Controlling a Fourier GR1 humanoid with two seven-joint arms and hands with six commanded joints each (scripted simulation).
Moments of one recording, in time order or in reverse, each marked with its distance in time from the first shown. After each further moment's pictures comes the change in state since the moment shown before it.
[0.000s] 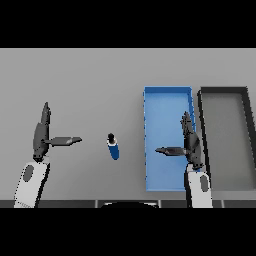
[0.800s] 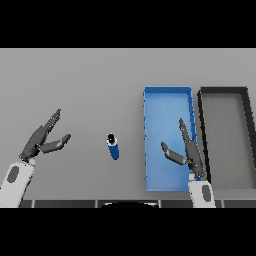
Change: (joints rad) left arm 0.024 0.225 -0.067 -0.028 0.061 -0.411 -0.118; right arm 0.116 -0.104 0.127 -0.148 0.190 0.030 -0.028
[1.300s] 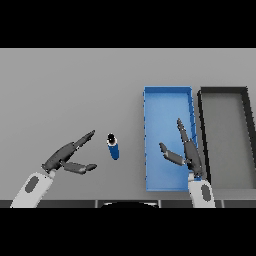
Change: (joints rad) left arm 0.062 -0.051 -0.198 -0.171 -0.078 -0.106 0.023; right arm -0.005 -0.005 0.010 0.004 0.003 0.015 -0.024
